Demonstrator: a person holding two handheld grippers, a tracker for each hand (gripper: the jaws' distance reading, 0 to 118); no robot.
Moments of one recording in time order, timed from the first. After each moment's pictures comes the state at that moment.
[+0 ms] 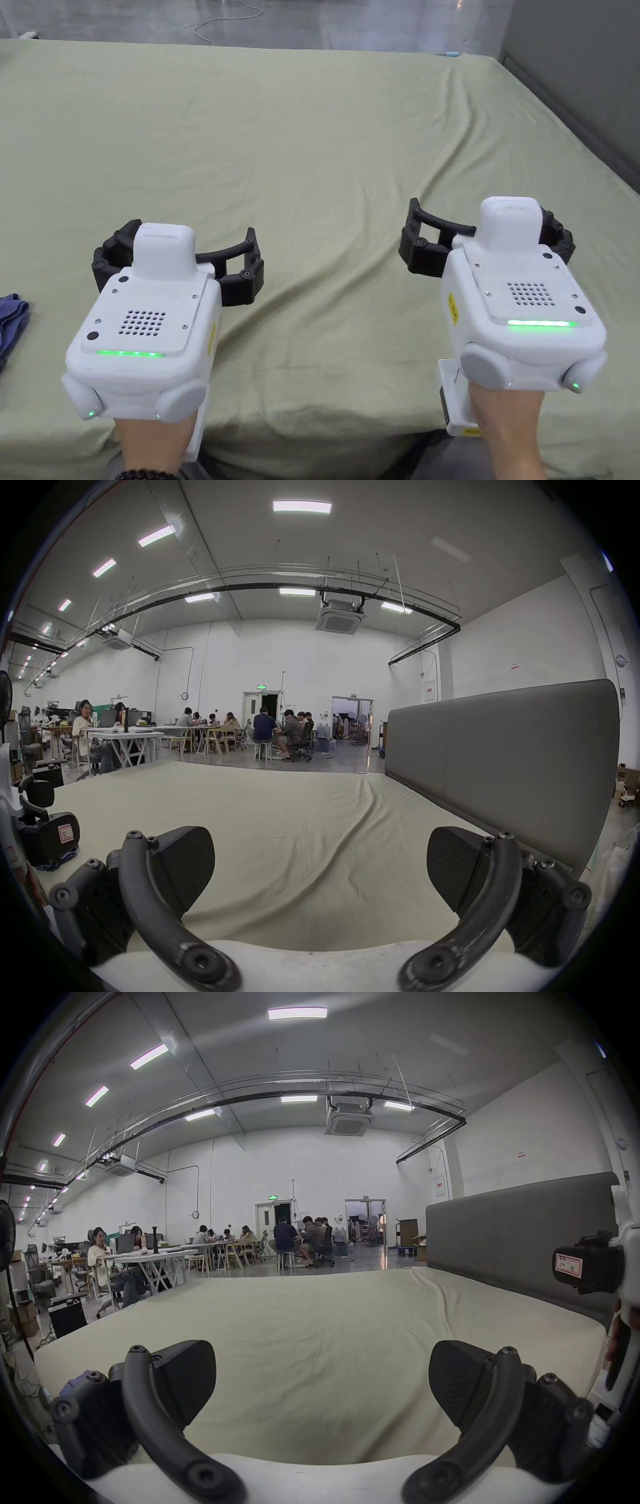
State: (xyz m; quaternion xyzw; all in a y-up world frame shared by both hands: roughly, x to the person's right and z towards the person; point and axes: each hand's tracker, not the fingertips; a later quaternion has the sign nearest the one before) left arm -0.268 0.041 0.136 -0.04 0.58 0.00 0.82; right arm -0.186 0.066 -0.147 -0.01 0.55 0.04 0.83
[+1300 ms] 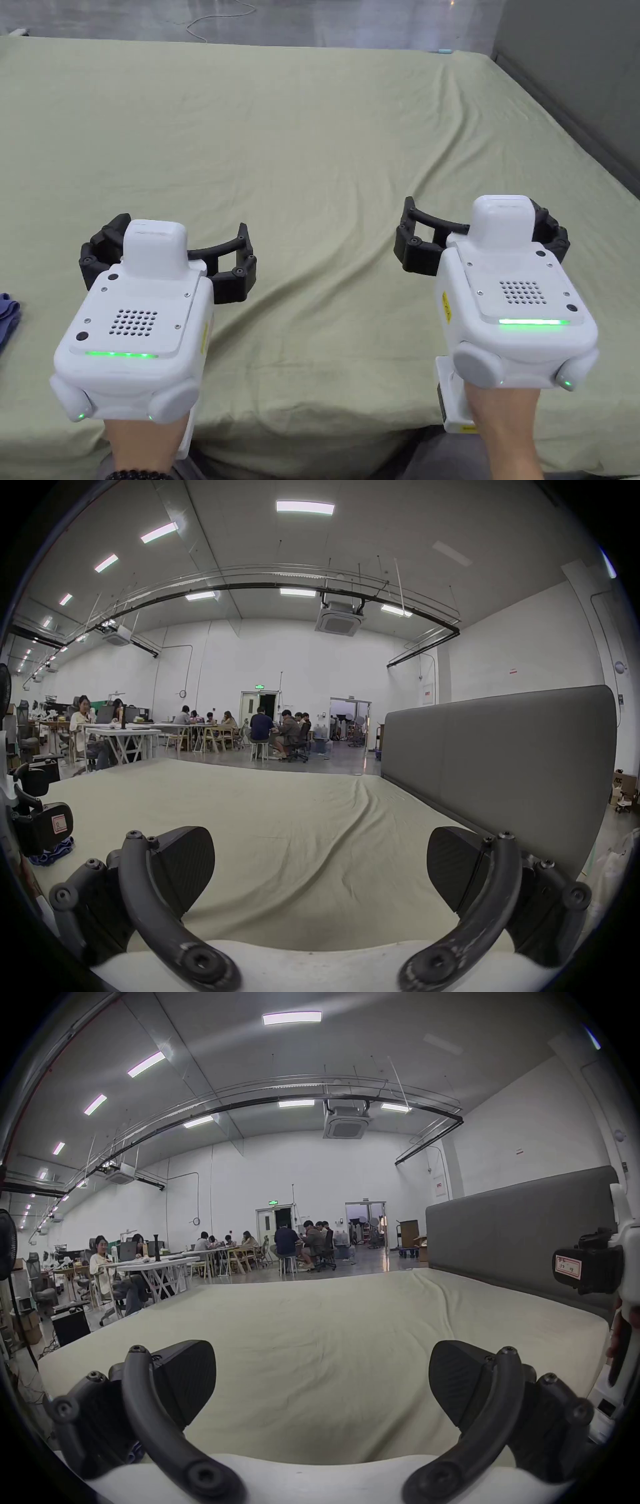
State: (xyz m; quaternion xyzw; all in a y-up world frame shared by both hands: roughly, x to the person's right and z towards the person) left arm -0.261 0.045 0.134 -0.04 0.58 -0.01 0.81; right arm -0.181 0.065 -0.150 0.00 0.54 0.05 0.84
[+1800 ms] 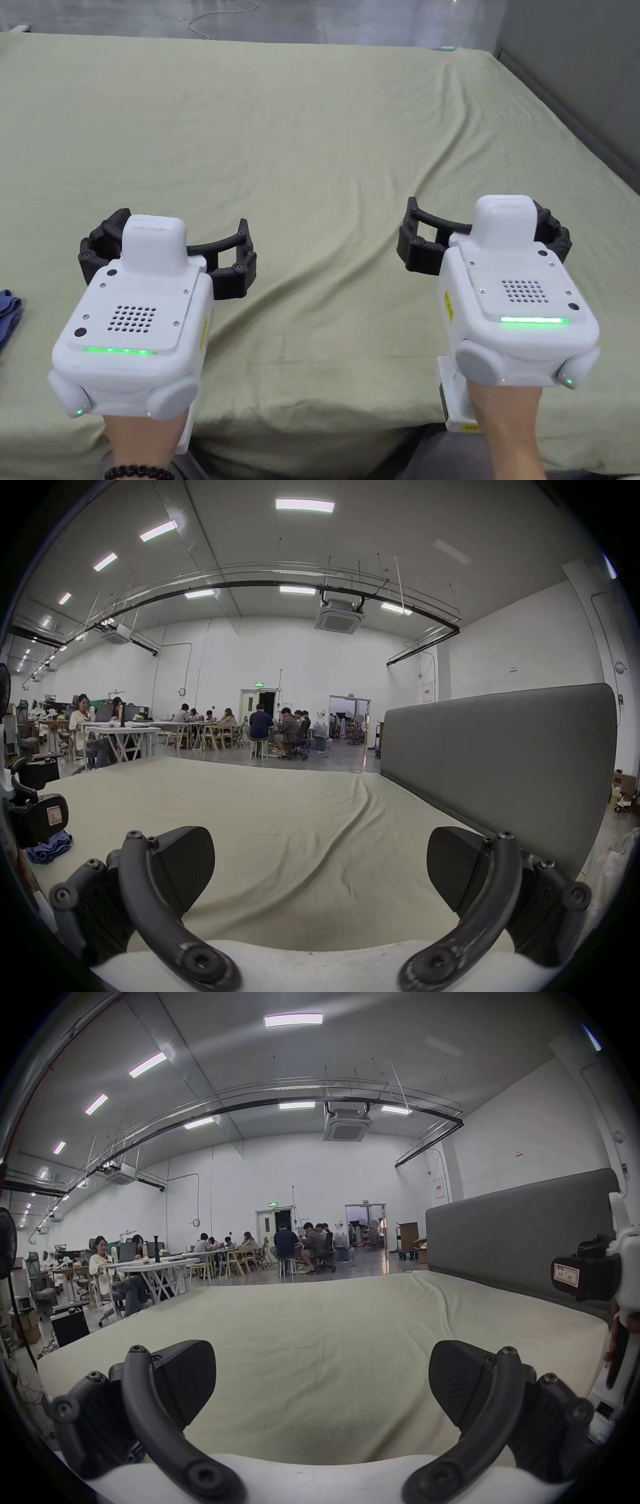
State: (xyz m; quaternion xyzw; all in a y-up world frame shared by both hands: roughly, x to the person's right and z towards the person) left arm -0.262 0.046 0.135 -0.04 0.58 -0.02 0.81; right arm -0.183 0.061 -0.153 0.00 0.54 0.05 0.84
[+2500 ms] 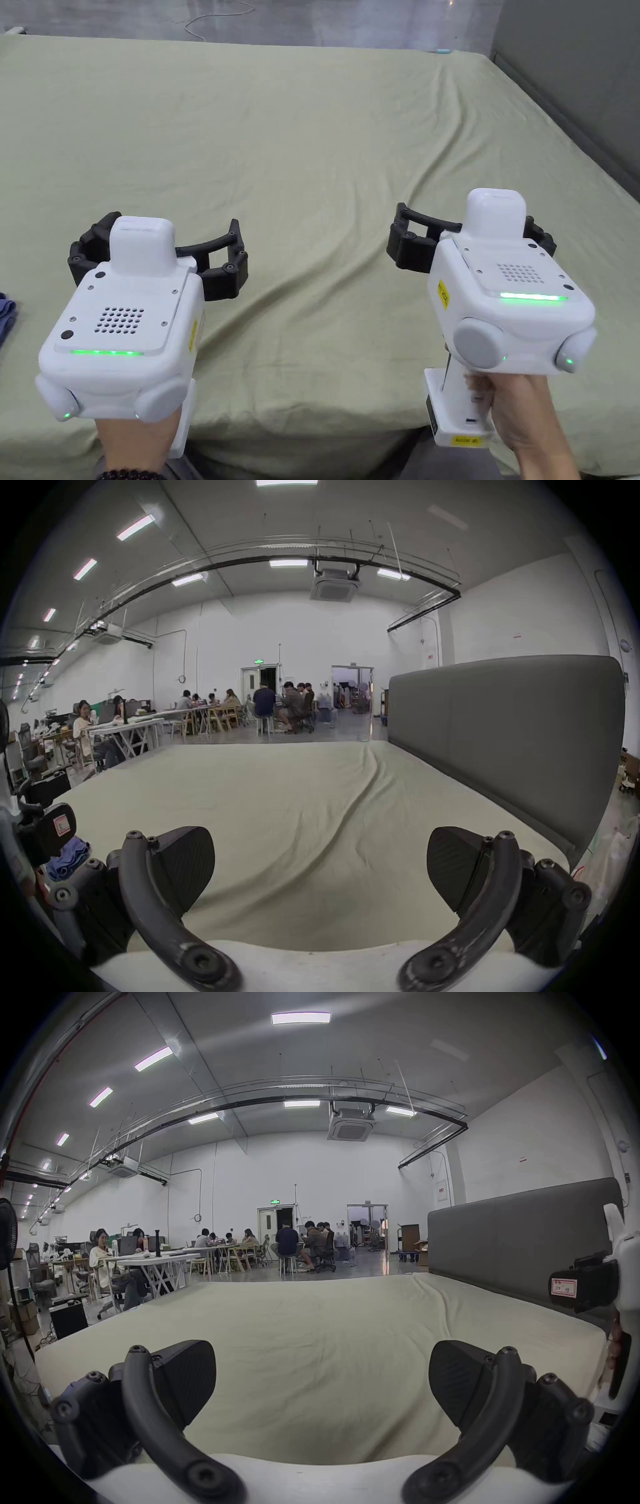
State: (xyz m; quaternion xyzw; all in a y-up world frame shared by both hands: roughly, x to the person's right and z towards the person) left arm -0.264 0.047 0.138 -0.03 0.58 0.00 0.81; right arm -0.191 0.073 -0.152 -0.09 0.55 0.06 0.83
